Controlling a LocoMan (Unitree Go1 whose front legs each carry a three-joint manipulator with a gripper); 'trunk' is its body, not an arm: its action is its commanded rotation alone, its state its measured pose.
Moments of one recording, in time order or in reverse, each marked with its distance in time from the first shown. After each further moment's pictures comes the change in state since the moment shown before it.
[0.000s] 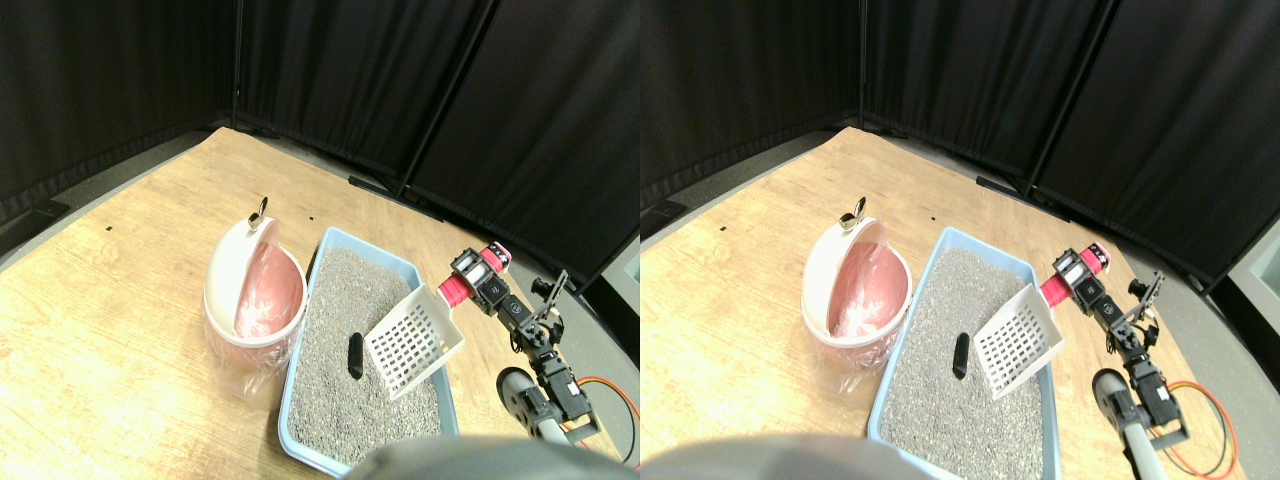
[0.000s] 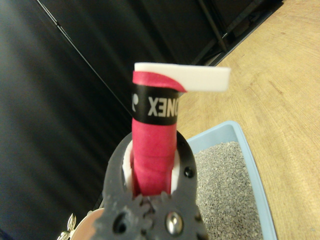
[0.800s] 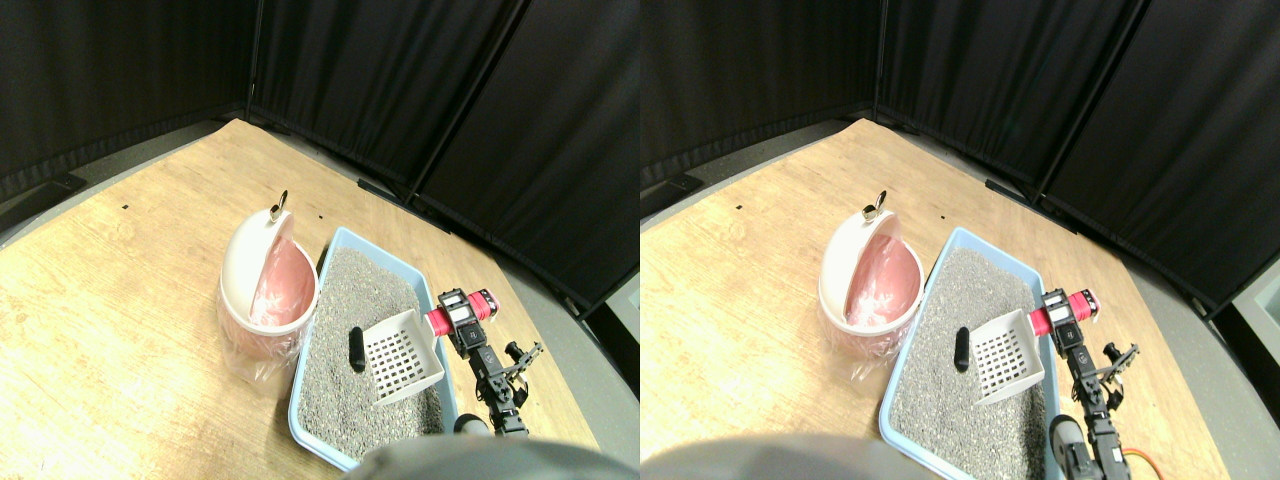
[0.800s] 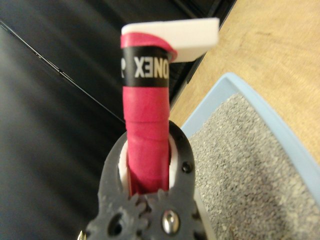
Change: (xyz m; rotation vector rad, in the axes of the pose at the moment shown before) right arm -0.001 0.076 -0.008 0.243 0.024 -0.062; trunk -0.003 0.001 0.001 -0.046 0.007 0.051
